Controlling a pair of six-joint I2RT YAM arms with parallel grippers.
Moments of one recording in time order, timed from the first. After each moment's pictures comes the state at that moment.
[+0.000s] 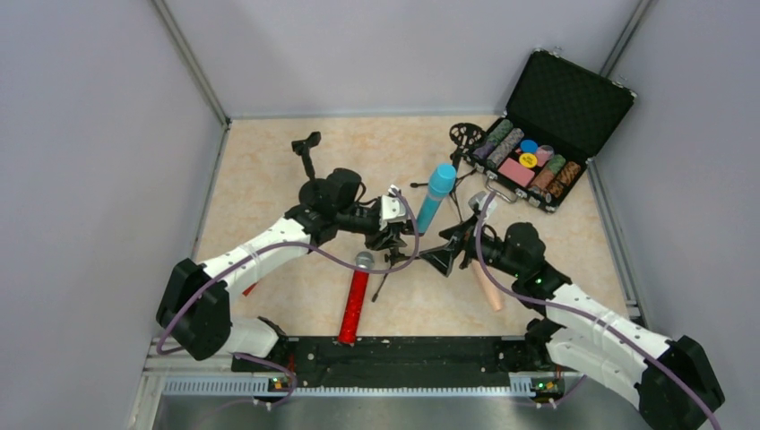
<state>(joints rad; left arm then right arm) -0.64 1.38 0.95 -0.19 0.77 0.55 0.61 0.85 0.37 0.36 -0.40 0.35</state>
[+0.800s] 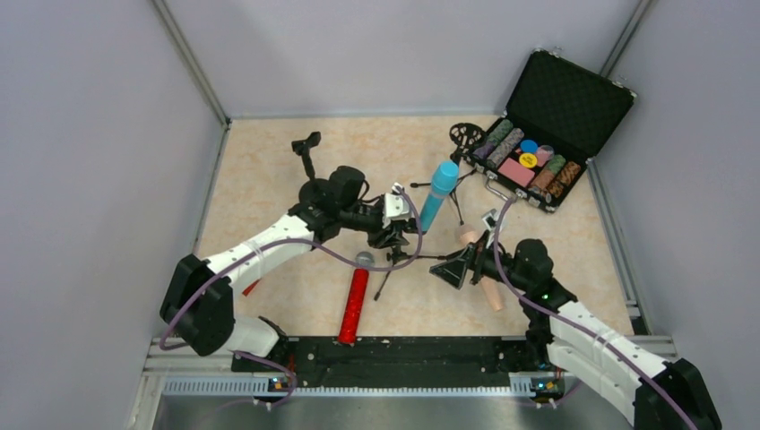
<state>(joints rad) -0.65 1.41 0.98 -0.19 0.76 0.55 0.49 0.72 0.17 0.37 -0.56 0.61</state>
